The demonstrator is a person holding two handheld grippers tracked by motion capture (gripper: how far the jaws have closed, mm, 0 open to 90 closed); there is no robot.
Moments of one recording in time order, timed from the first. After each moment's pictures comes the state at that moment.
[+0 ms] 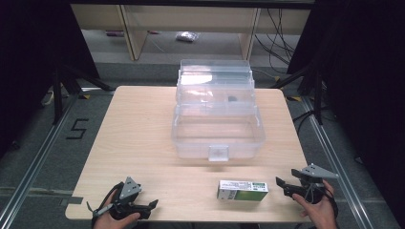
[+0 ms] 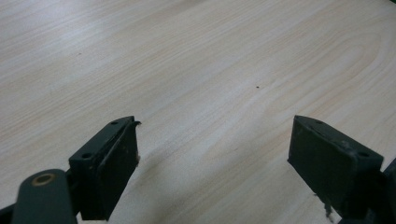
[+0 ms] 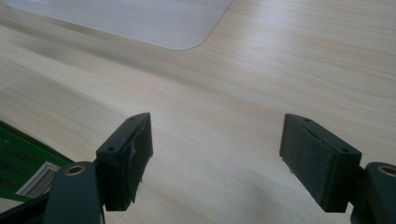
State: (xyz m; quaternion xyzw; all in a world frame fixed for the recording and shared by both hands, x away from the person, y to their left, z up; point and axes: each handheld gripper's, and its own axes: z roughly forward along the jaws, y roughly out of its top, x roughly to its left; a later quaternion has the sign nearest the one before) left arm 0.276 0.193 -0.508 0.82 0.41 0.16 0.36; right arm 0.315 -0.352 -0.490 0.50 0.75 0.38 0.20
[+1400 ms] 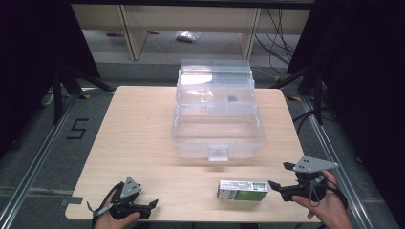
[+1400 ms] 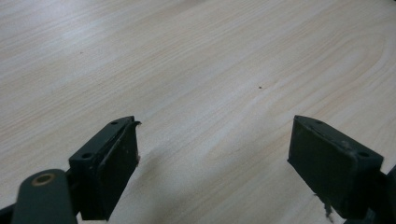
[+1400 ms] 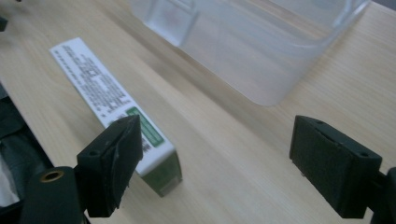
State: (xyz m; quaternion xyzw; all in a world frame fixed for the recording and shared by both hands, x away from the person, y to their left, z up) left arm 0.278 0.192 -0.510 0.82 0.42 0.16 0.36; right arm 0.299 -0.310 -0.403 0.35 0.85 0.37 0.18
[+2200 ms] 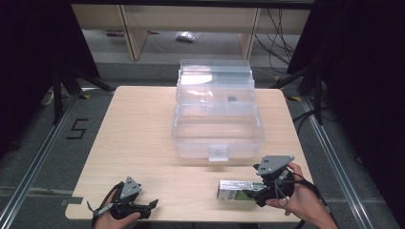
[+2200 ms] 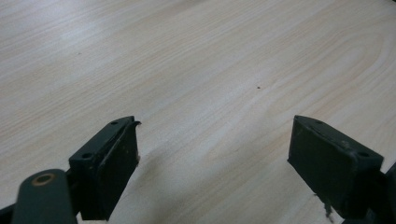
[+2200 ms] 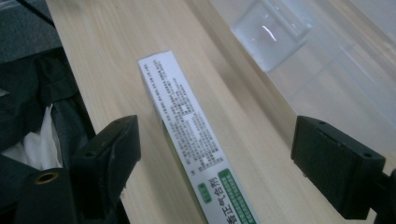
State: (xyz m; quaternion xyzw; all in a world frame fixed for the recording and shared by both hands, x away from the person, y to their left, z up) left arm 0.277 0.192 -0.509 0.82 0.41 0.16 0.36; right arm 0.308 -0.233 -0.392 0.22 0.92 0.31 0.13
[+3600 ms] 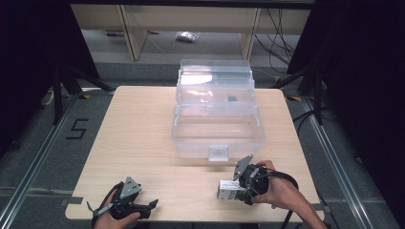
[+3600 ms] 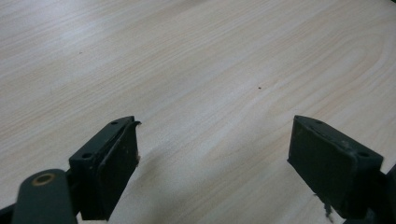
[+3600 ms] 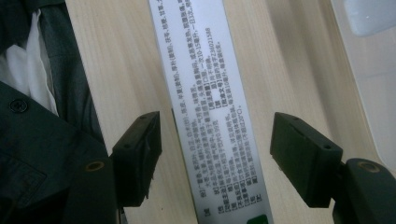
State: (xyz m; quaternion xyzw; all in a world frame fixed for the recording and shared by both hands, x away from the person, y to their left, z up) left arm 0.278 0.193 -0.509 0.82 0.42 0.16 0.35; right arm 0.335 -0.189 -0.425 0.15 0.98 0.14 0.06
